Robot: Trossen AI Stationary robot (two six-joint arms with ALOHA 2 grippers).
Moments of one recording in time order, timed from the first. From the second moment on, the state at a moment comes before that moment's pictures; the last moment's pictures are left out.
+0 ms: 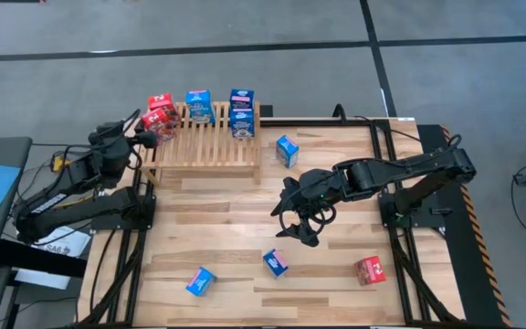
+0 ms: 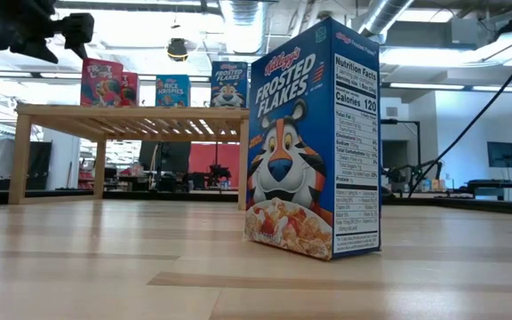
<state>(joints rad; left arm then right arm) 0.48 0.39 0.69 -0.72 -1.06 -0.46 0.20 1.49 1.42 -0.49 -0.16 0.20</state>
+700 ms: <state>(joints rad) 0.47 0.39 0.78 -0.71 -1.09 -0.34 0.20 1.49 1.42 -0.50 -0.16 0.20</state>
